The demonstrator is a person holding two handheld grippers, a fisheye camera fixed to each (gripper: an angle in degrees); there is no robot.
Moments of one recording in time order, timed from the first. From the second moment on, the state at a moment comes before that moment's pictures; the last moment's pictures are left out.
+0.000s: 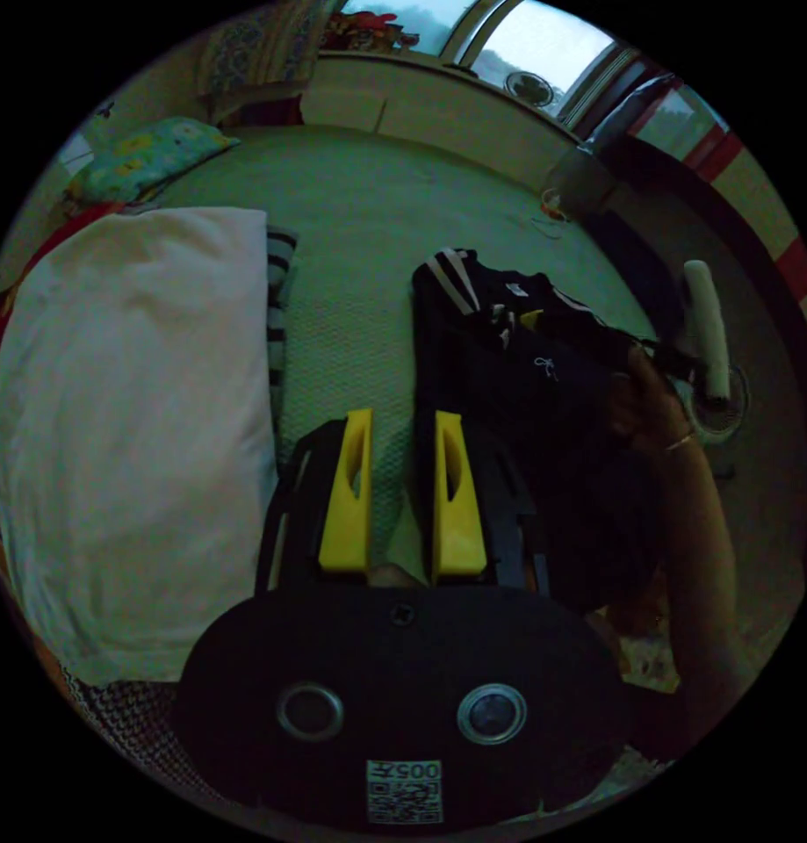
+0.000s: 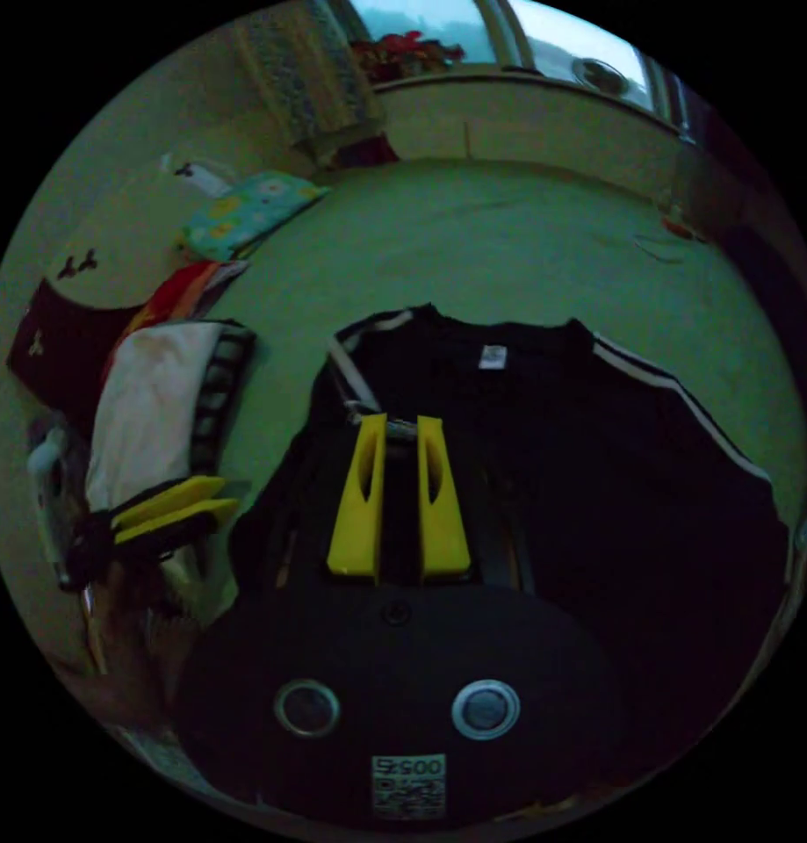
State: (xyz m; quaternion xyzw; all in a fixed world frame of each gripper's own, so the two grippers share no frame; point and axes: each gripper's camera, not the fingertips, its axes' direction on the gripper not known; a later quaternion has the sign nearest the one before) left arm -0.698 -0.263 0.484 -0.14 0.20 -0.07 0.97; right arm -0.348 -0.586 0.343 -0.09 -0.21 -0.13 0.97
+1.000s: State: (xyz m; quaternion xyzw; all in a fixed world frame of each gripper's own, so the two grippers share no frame) left arm -0.659 -0.277 0.518 -0.13 0.24 -0.07 0.96; right arm -0.436 -0.650 0.367 -0.08 -0.11 -0.26 0.96
